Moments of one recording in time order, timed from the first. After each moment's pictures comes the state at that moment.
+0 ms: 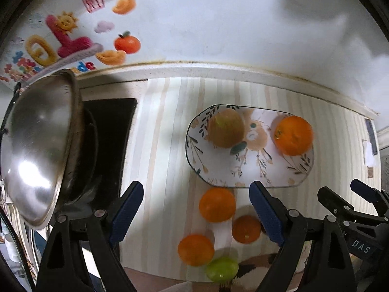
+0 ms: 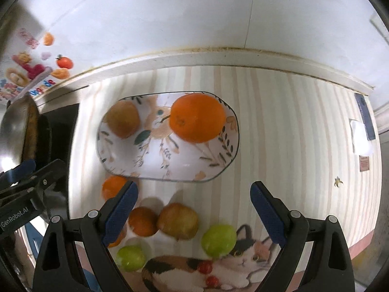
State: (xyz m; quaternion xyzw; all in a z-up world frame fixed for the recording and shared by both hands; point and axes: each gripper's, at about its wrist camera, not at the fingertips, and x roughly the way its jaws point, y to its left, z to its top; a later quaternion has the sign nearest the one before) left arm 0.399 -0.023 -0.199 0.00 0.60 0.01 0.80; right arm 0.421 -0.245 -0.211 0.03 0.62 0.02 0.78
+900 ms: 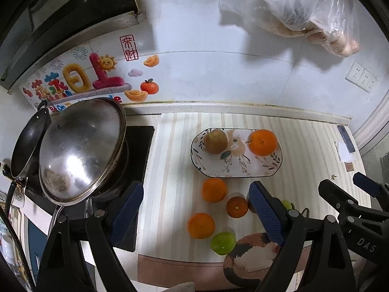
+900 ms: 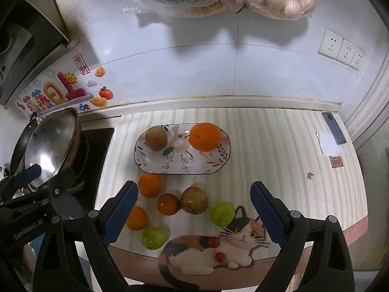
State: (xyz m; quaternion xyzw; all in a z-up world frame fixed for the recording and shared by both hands) left arm 0.284 -0.016 -0.099 0.01 0.48 -0.01 0.88; right arm 0.288 -0.221 -0.077 0.03 0.49 0.01 0.87
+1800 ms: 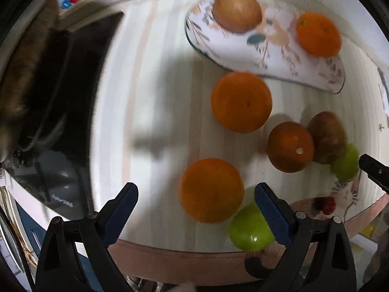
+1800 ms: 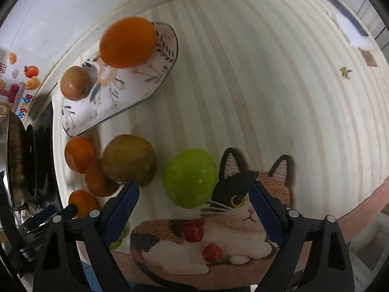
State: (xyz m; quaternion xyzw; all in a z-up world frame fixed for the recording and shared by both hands) left arm 0.334 -0.021 -0.334 0.02 0.70 0.00 0.72; right arm 0.329 -0.314 -0.302 0.17 0.66 -0.04 0.73
